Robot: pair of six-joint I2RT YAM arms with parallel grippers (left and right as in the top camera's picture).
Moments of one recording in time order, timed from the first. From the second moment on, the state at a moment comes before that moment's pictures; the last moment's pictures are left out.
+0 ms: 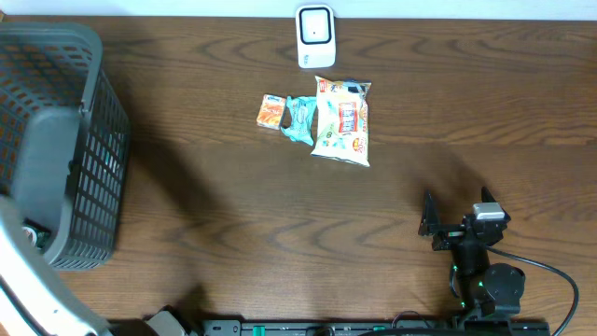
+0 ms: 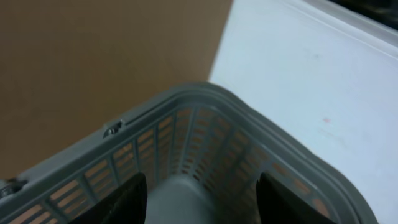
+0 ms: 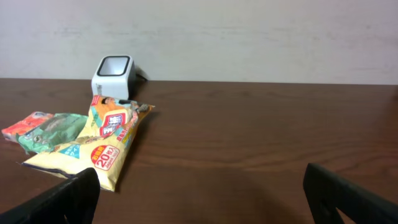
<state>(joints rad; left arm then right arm) 0.74 1.38 1.54 -0.53 0.13 -0.20 0.00 0.01 0.01 -0.07 -0.07 0.01</state>
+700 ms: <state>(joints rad) 0.83 1.68 1.54 -0.74 0.71 0.08 0.00 0.01 0.01 -0.07 -0.07 0.01</state>
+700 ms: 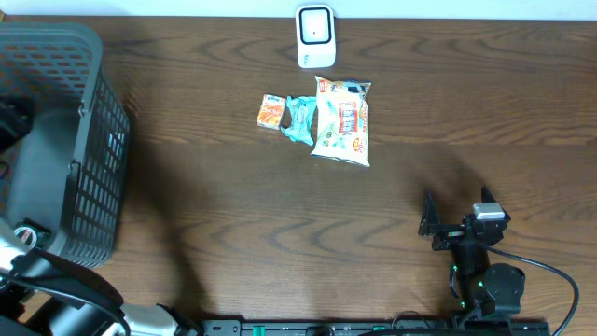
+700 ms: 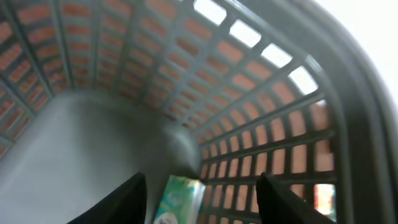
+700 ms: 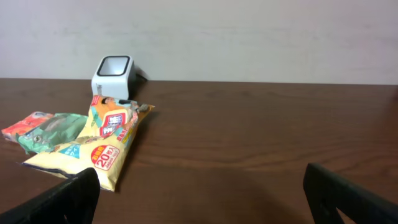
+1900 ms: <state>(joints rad) 0.72 2.02 1.54 -0.83 0.49 0.22 0.00 0.01 0.01 -0.07 -0.07 0.01</state>
